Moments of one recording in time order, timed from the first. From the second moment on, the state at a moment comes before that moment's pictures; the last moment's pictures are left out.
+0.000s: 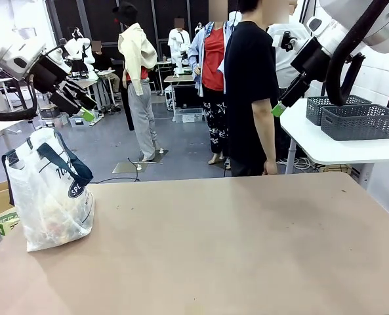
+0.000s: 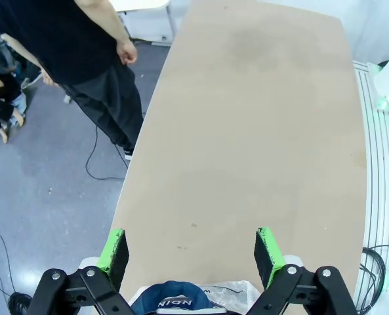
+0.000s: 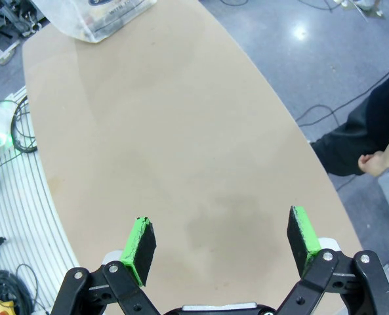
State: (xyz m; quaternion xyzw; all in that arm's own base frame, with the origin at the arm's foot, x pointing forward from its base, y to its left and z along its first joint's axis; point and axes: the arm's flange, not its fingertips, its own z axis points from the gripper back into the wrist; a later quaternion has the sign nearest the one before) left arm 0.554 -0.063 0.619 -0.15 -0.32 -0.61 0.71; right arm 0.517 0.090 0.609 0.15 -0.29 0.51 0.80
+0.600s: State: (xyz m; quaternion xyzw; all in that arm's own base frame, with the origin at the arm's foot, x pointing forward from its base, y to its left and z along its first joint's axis) left arm 0.554 -0.063 0.619 -0.15 -0.32 -0.61 0.71; right arm 0.517 0.090 0.609 0.15 -0.29 0.51 0.80
